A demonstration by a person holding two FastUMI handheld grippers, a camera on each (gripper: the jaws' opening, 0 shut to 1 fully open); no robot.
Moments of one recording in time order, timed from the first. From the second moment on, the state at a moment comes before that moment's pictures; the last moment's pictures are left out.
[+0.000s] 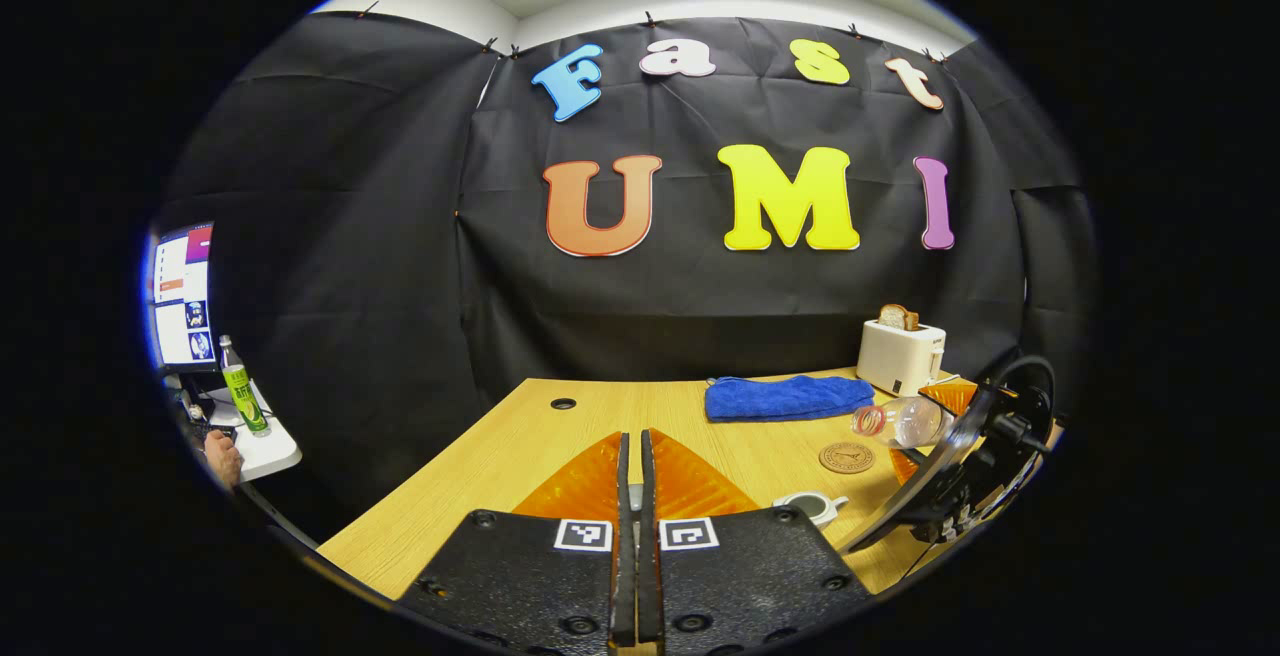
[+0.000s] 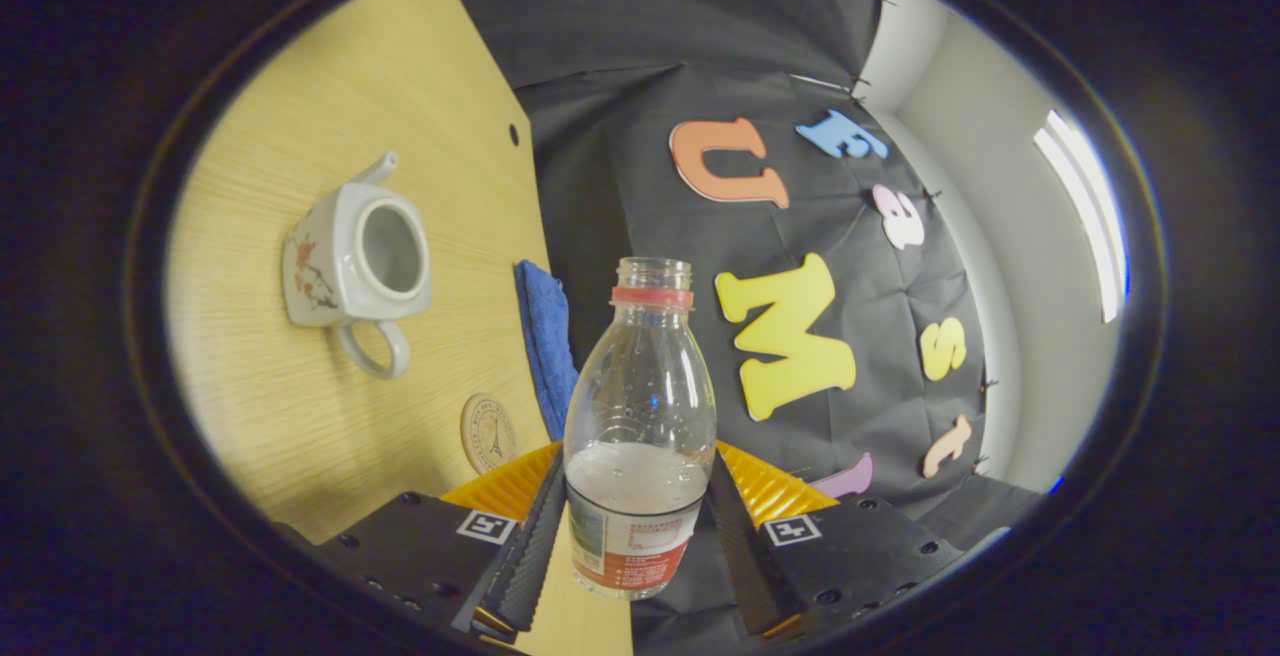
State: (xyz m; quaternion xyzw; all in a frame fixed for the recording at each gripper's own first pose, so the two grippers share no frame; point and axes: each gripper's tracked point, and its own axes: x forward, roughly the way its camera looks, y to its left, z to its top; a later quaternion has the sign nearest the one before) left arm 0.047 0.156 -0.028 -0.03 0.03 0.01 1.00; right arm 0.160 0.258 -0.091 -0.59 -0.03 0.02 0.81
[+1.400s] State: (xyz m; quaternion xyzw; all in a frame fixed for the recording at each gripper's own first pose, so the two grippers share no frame) left arm 0.050 0.153 -0.038 0.00 0.05 0.01 1.00; right arm 0.146 0.276 -0.061 -0.83 -0.15 -0.02 0.54
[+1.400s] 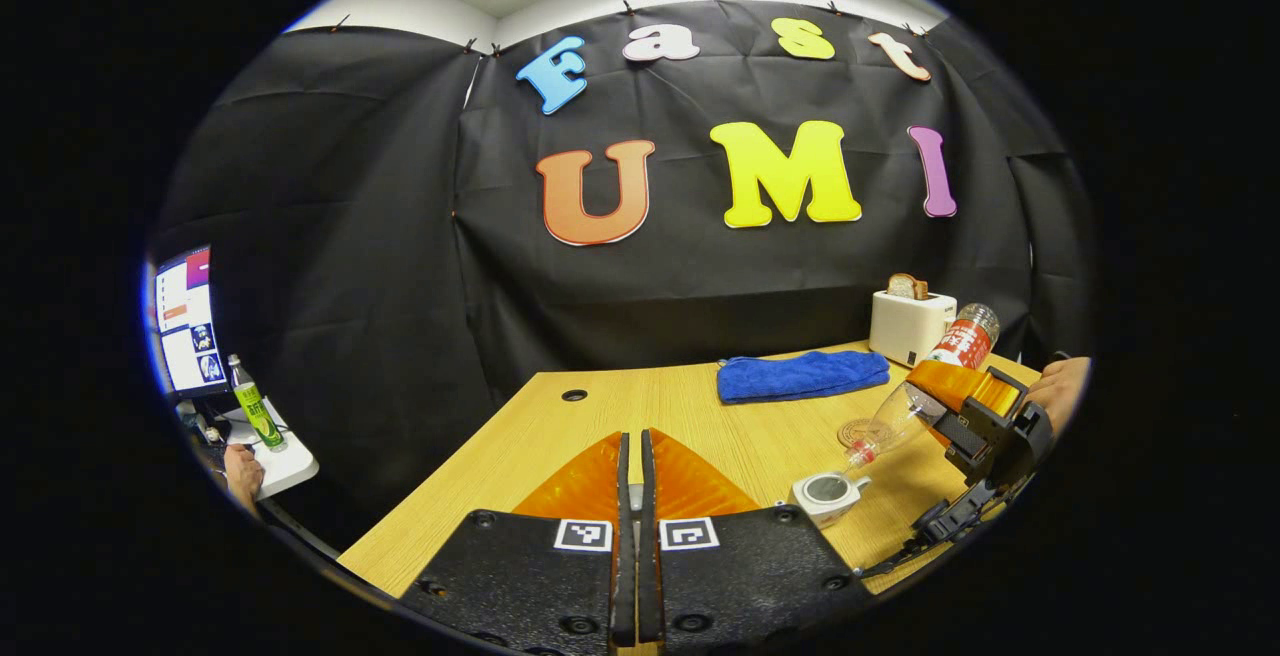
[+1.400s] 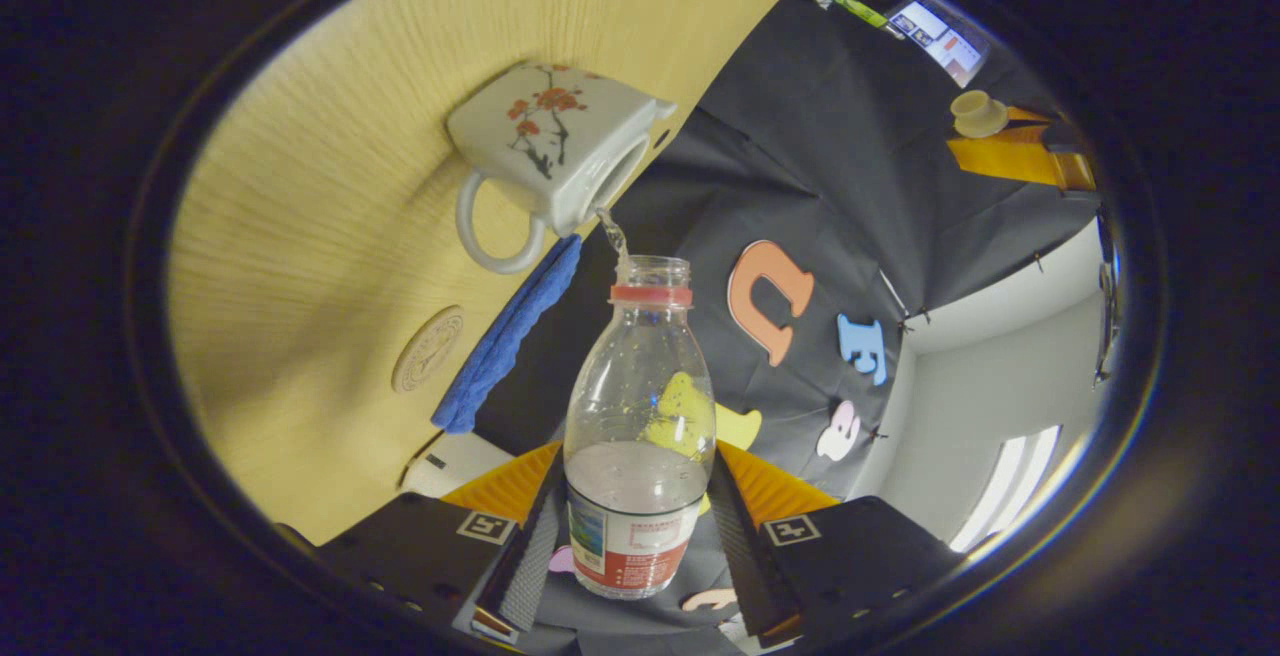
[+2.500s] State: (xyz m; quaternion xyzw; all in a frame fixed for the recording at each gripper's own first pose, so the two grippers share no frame) left arm 0.049 0.155 -0.045 0.02 0.06 0.02 1.00; right arm 0.131 0.302 -0.030 -0.83 -0.23 -0.05 0.51
